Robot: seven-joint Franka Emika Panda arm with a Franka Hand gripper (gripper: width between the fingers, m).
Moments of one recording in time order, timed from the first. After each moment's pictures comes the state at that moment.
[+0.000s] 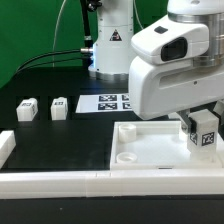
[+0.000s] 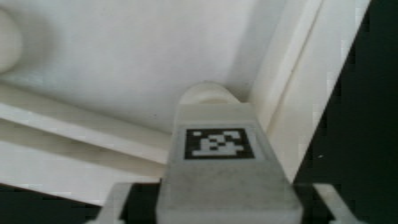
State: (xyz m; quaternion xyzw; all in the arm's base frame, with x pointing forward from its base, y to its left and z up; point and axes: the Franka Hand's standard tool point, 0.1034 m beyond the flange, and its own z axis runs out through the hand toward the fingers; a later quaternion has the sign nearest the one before) arm 0.626 0.110 0.080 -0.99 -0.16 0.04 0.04
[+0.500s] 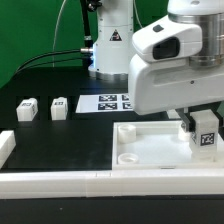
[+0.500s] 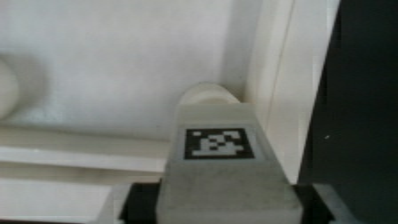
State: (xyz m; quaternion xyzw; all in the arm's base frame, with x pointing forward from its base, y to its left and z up) arm 0.626 0.111 0.080 -1.00 -0.03 0.04 0.04
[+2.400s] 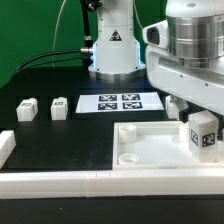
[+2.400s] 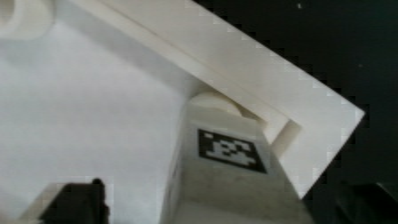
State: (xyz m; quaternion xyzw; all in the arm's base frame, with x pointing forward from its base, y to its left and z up) arm 0.625 0.111 0.076 -0.90 0.43 0.05 0.03
